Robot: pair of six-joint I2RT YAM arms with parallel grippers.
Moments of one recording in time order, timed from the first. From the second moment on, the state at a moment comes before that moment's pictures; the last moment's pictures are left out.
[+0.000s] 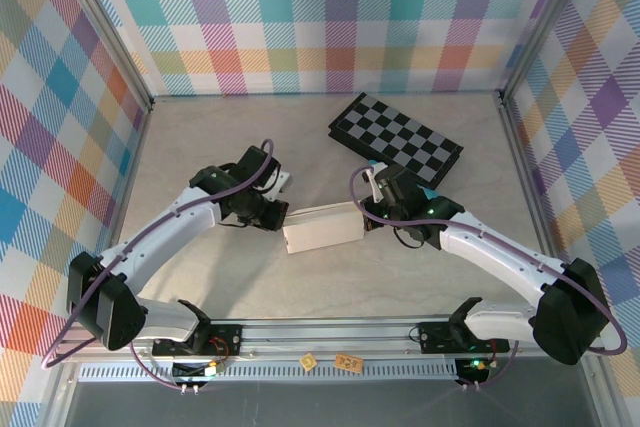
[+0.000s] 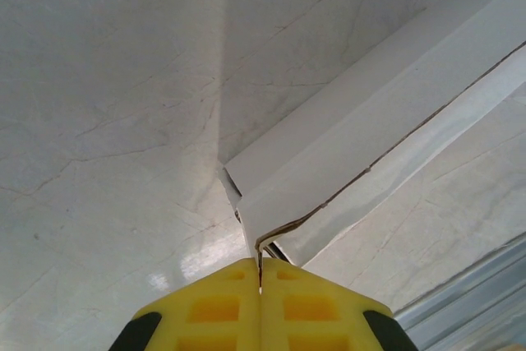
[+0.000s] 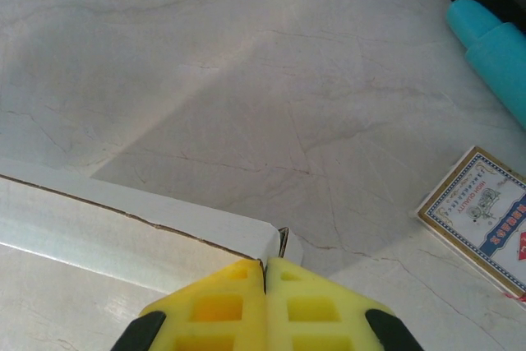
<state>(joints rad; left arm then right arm) -0.60 1.35 1.16 -1.01 0.15 -0.25 0.72 1.22 0.86 -0.45 0.05 0.29</state>
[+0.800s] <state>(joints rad) -0.60 1.47 1.32 -1.16 0.23 -0.53 0.72 1.24 0.89 -0.48 0.09 0.31</state>
